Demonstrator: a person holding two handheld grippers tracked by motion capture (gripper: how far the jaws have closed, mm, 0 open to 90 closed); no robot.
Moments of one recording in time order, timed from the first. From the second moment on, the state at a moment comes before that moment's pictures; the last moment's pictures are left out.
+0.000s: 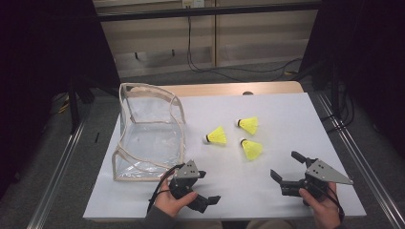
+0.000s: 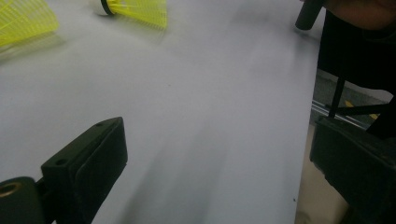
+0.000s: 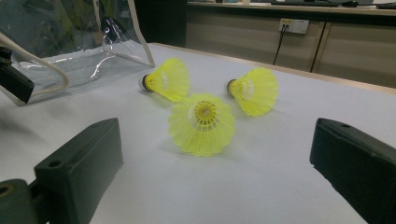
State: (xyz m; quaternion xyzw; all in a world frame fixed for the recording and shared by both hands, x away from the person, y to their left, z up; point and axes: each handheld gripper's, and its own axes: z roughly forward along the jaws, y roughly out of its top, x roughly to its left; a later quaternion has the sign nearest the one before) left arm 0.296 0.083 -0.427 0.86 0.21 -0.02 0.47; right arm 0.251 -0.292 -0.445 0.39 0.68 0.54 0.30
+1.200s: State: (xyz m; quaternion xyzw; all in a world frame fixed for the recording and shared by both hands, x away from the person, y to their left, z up) left arm 0.286 0.110 -0.422 0.86 0.21 0.00 0.47; right arm 0.252 -0.290 -0.445 0.39 0.68 0.54 0.30
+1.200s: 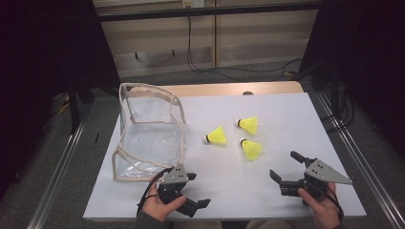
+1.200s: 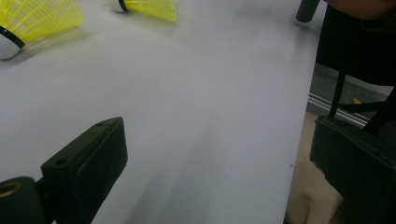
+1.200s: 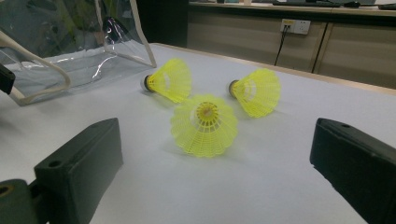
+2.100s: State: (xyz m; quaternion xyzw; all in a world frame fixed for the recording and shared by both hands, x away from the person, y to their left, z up) left arm 0.282 0.131 -0.421 0.86 0.21 0.01 0.47; right arm 0.251 -0.290 -0.444 0.39 0.68 0.54 0.30
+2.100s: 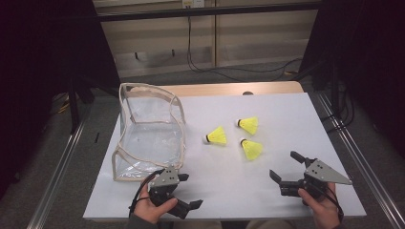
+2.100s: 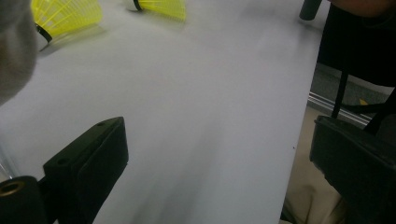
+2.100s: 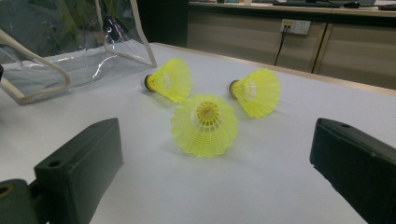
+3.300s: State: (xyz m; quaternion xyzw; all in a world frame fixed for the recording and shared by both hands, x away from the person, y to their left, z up) left arm 0.283 0.161 -0.417 0.85 0.23 0.04 0.47; right arm 0.251 -0.290 -0.445 0.39 0.68 0.54 0.30
